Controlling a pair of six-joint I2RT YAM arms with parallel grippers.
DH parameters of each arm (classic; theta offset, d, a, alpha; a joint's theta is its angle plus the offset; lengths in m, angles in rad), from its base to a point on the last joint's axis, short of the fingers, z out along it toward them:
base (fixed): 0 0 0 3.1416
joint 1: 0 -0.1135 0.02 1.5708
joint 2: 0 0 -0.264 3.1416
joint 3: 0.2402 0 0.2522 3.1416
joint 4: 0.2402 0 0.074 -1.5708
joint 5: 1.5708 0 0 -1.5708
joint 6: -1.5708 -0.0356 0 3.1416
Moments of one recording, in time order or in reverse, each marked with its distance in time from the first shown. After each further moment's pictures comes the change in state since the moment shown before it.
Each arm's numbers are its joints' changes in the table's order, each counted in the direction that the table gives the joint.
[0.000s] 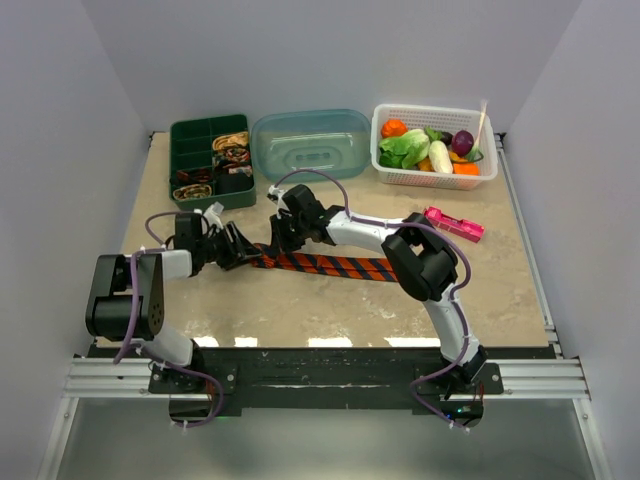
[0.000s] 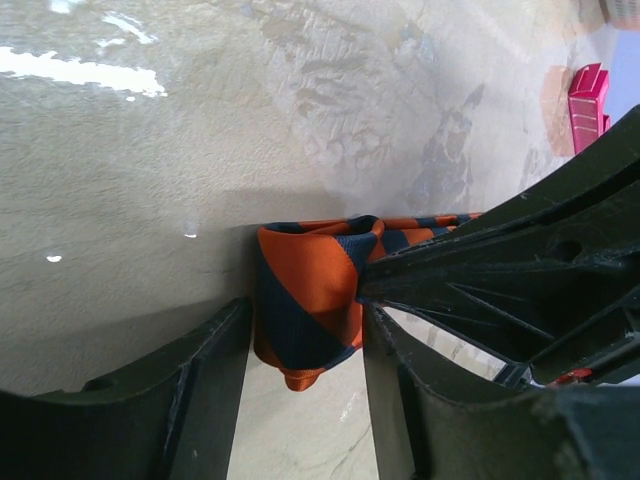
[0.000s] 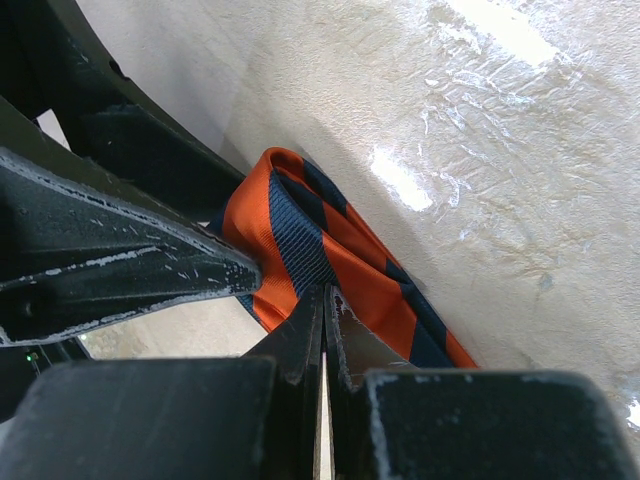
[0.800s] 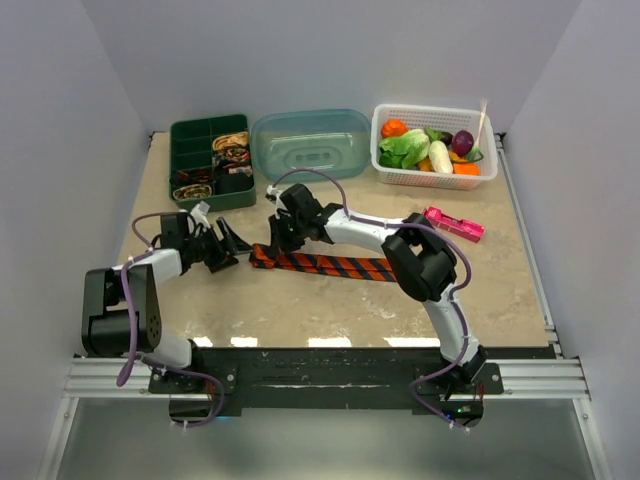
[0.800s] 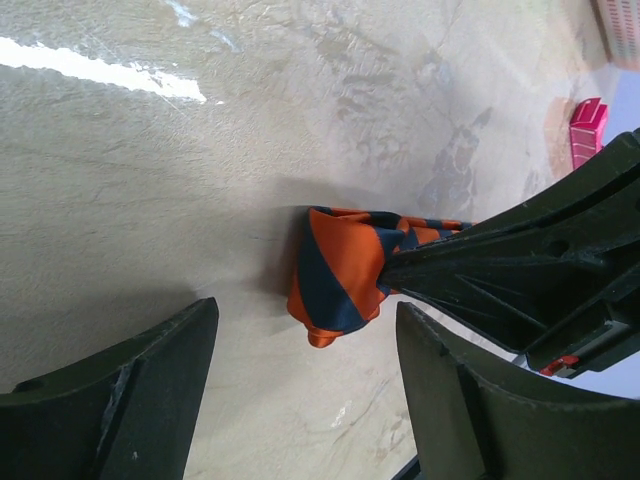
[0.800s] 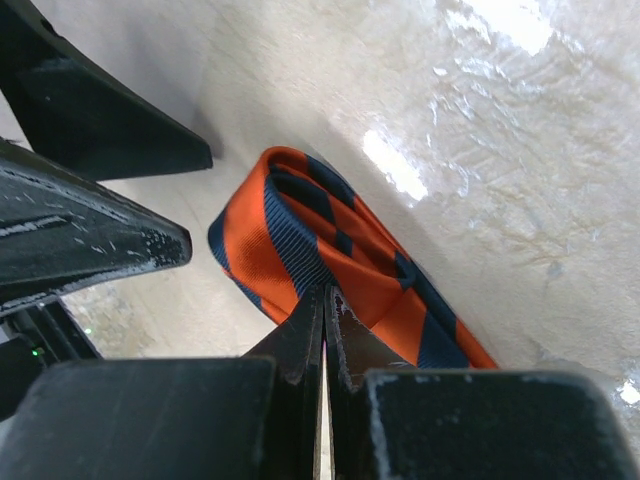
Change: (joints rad) left arm -0.093 -0.090 0.025 0.166 0.001 -0.037; right arm -0.005 0.002 0.048 0.077 0.009 0.000
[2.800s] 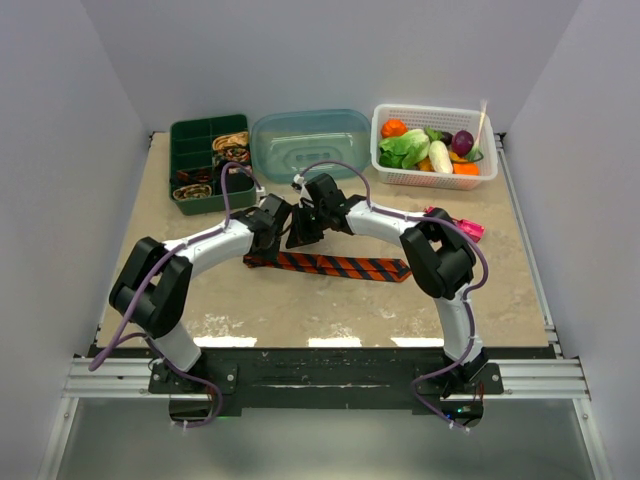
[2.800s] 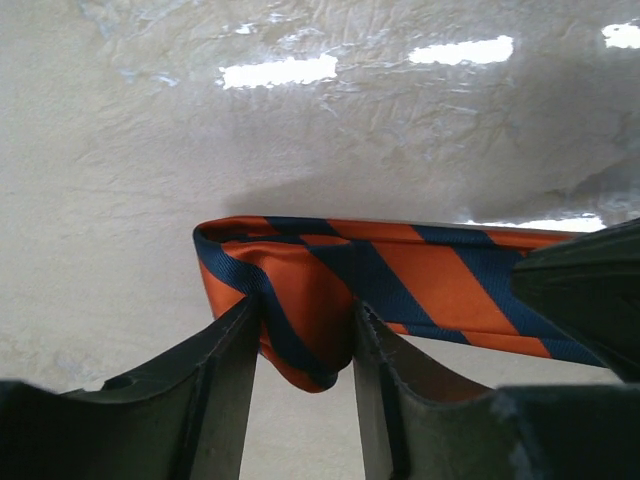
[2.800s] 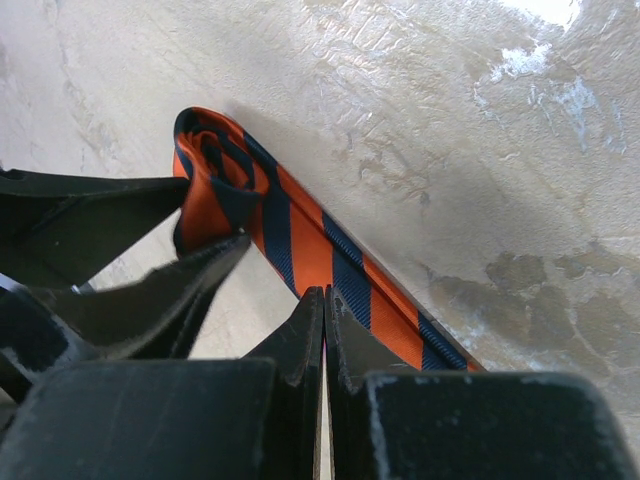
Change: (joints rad) left arm 0.680 0.181 0.438 0.538 -1.060 -0.164; right arm 0.115 -0.088 -0.114 -0.013 -0.079 -0.080
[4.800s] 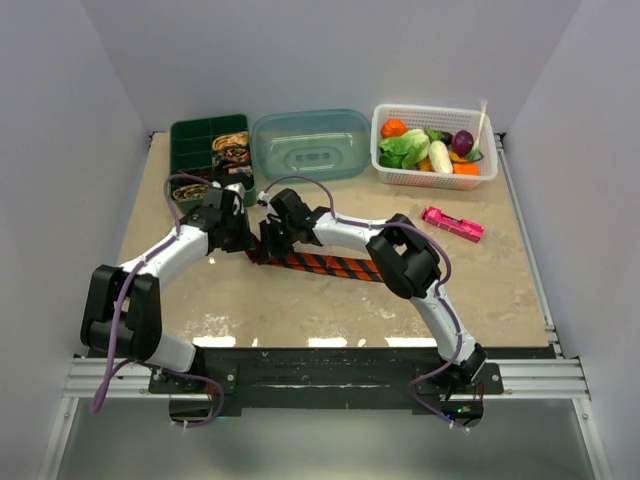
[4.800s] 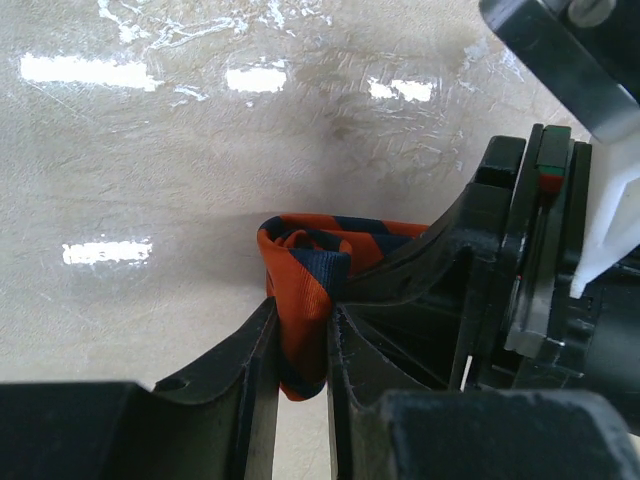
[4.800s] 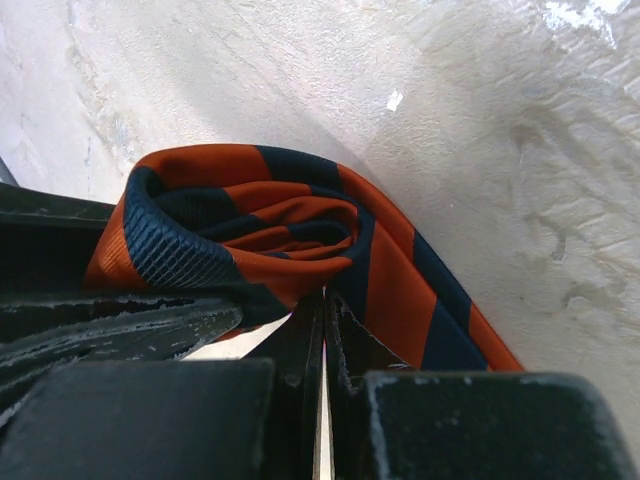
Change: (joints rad) left arm -0.321 -0.195 -0.151 -0.164 0.484 0.031; right arm -0.139 0.211 0.215 -0.004 -0.005 -0.024
